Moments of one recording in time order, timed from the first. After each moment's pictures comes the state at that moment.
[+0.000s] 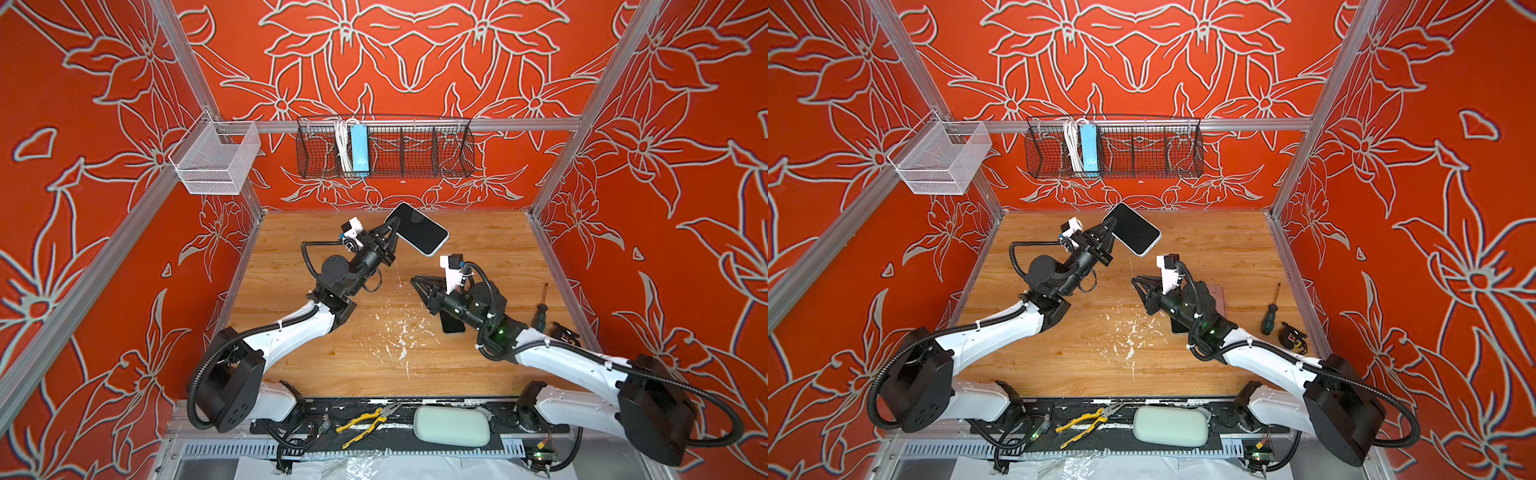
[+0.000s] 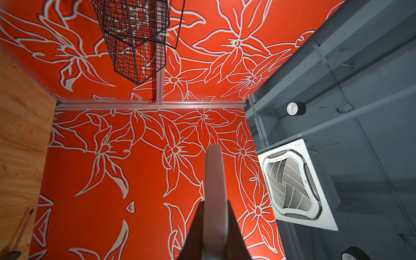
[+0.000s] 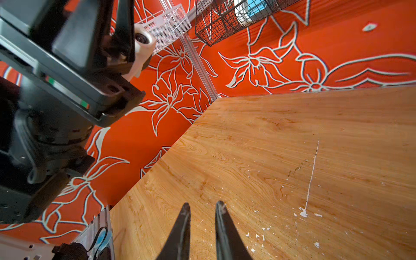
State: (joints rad) left arm -0.58 1.38 0.82 0.98 0.08 -1.71; right arm 0.73 1.13 0.54 0.55 -0.15 0.52
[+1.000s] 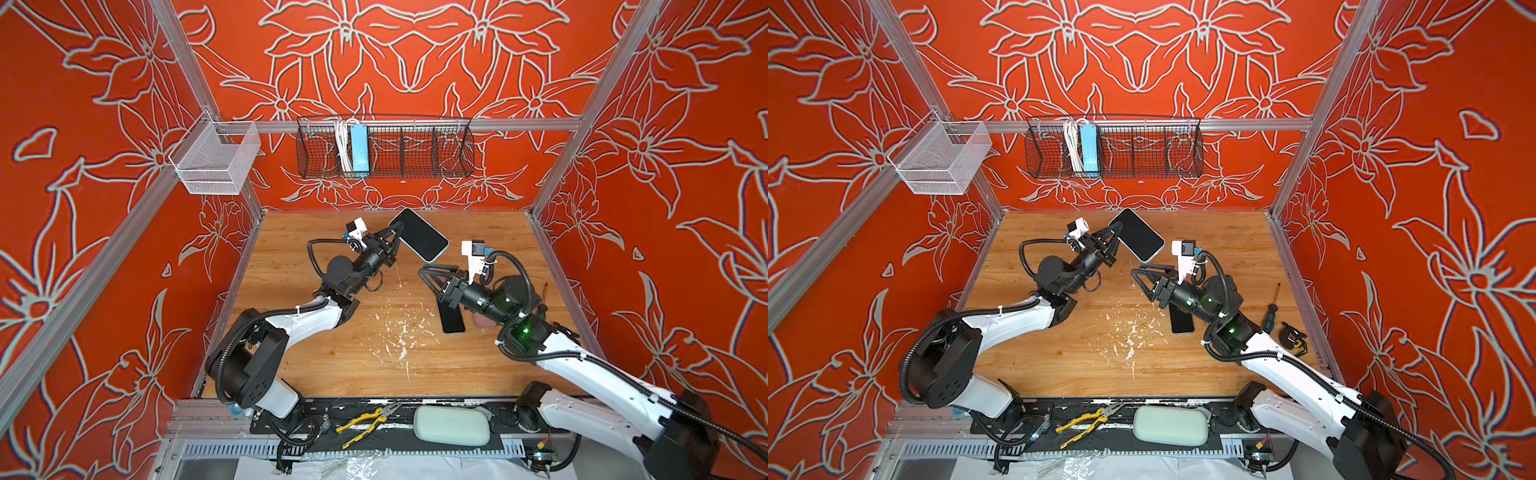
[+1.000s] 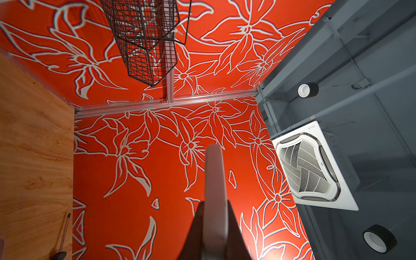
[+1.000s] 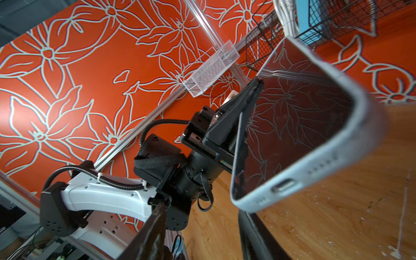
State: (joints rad) left arm -0.53 1.52 0.79 1.15 0.19 -1.62; right arm 0.68 0.97 0.65 0.47 -0.33 0.75
